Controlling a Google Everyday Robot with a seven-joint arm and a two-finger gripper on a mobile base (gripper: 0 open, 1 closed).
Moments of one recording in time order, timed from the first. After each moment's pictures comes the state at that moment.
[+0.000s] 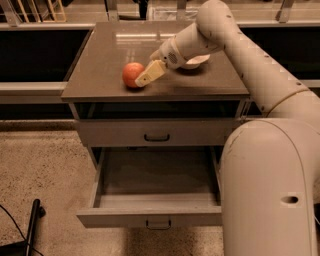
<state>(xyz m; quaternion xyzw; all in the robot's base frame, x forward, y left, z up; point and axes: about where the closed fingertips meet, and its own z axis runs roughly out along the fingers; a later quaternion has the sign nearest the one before) 0.756 0.030 0.852 -0.54 0.72 0.27 0.36</state>
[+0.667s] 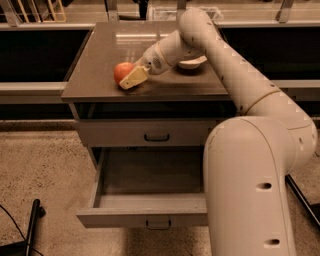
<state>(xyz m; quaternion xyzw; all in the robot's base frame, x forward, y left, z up) 0.744 0.086 0.831 -0.55 0.69 0.33 0.32</state>
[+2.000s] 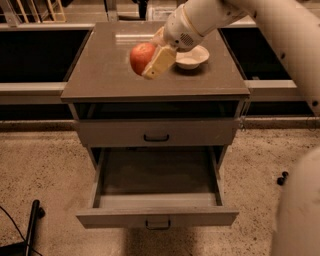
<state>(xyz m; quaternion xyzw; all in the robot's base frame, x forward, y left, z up) 0.655 0.022 0.940 -0.66 0.64 0.20 0.35</state>
